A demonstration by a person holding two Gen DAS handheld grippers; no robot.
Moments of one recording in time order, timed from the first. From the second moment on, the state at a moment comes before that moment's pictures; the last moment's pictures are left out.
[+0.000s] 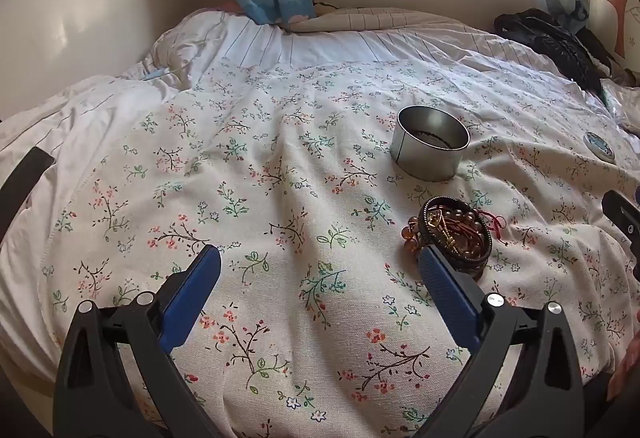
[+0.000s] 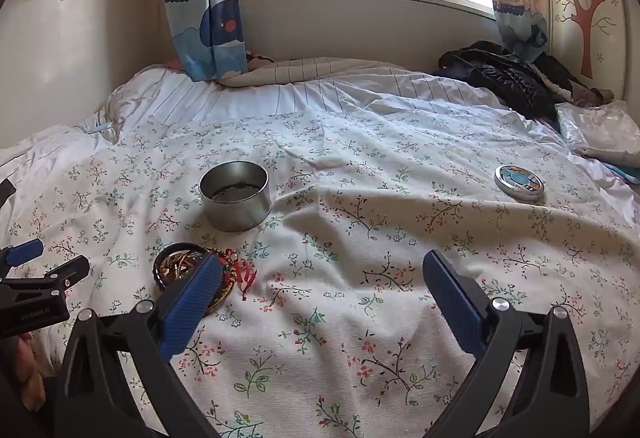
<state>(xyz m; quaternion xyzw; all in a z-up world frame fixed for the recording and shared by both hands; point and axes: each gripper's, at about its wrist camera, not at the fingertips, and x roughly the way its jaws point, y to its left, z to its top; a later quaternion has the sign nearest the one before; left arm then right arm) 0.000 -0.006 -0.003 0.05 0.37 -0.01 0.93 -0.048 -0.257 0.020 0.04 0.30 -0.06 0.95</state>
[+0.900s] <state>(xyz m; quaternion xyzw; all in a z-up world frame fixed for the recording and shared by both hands) 0.000 -0.006 -0.003 0.05 0.37 -0.01 0.93 -0.049 -0.256 0.017 0.04 0.30 -0.06 0.95</state>
